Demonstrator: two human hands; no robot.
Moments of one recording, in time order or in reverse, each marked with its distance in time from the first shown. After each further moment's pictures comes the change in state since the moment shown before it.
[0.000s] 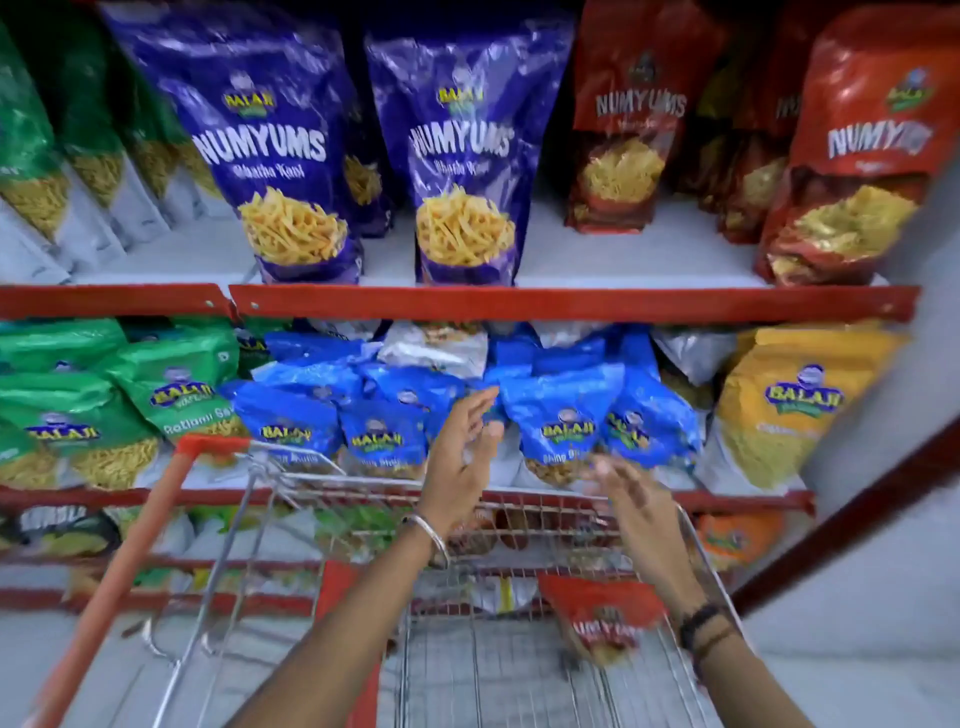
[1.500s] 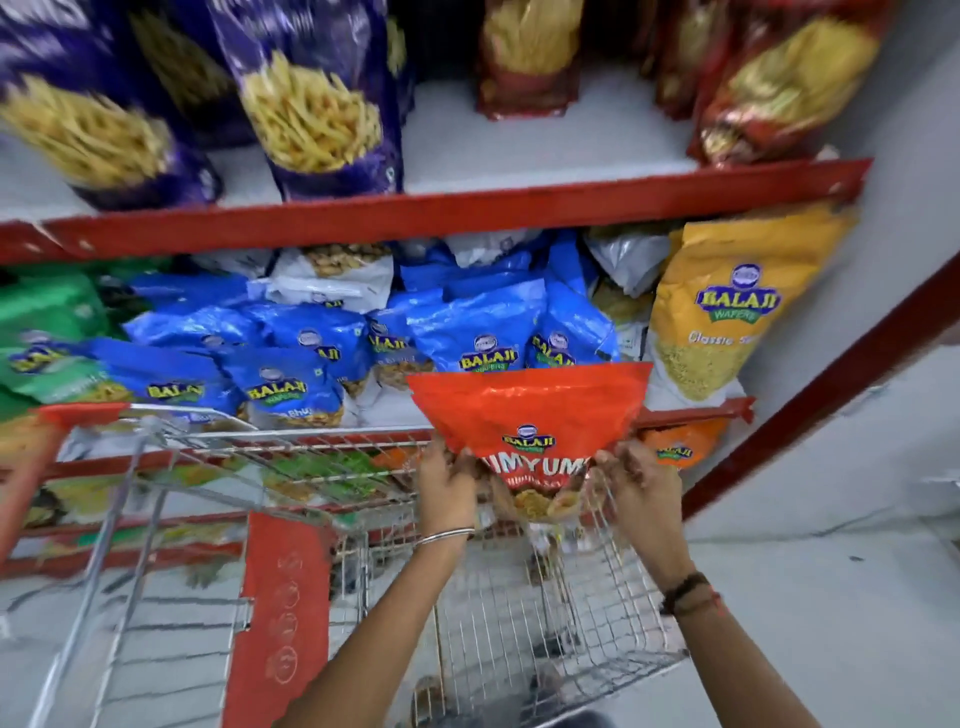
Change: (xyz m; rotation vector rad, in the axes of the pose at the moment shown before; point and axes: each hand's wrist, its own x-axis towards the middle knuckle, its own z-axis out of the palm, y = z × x) left_hand -0.051 -0.045 0.119 -0.094 0.269 -0.492; right_hand -0.017 0.068 -0.079 -0.150 0.223 0.079
